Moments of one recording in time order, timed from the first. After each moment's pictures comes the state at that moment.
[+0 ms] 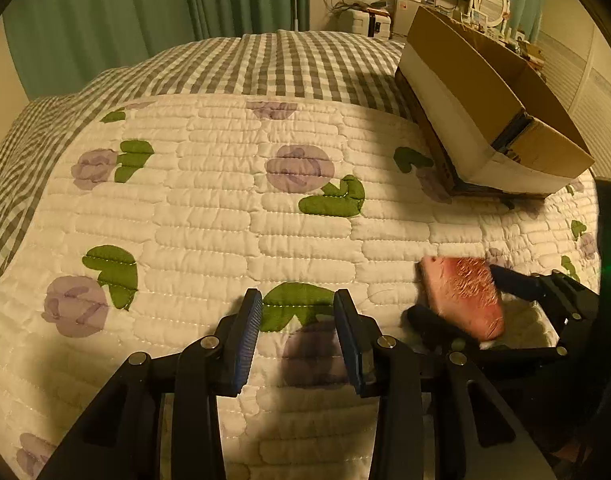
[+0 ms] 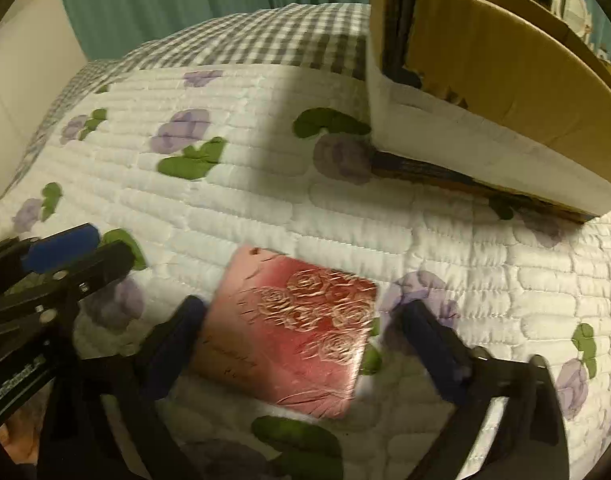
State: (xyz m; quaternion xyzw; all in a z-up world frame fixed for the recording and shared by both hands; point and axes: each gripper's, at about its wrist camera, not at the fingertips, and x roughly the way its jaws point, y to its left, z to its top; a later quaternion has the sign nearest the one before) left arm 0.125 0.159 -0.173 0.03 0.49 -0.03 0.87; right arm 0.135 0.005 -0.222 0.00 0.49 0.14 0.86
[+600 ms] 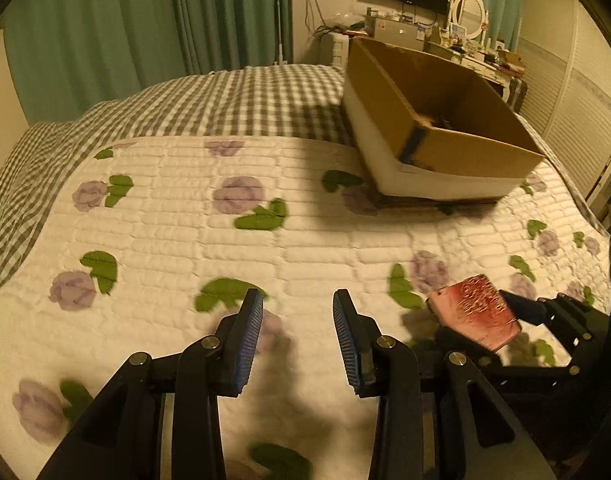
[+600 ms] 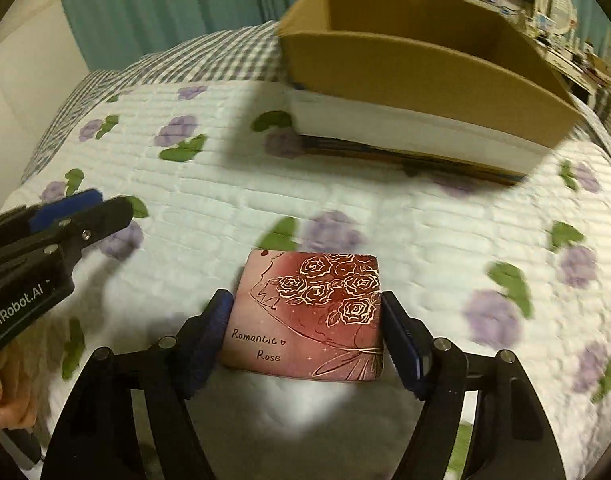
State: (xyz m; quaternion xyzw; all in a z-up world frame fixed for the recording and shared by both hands) left arm 0.083 0.102 -0.138 0.04 0.44 -0.05 0.89; right arm 0.077 -0.059 -0.195 0.00 0.49 0.11 0.87
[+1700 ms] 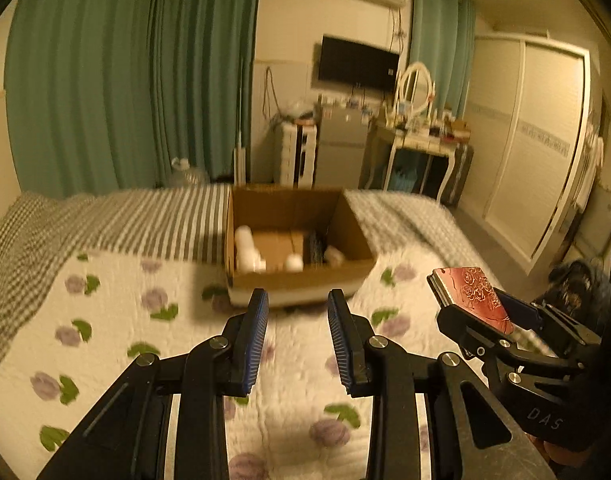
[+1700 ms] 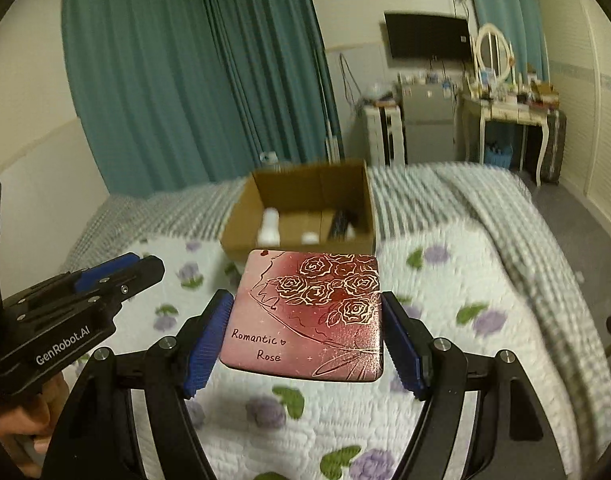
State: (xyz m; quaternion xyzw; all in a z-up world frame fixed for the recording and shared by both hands) left arm -0.006 -0.020 0.015 0.00 0.29 -0.11 0.95; right arm -0.035 -0.208 -0.024 0.08 0.29 0.10 0.95
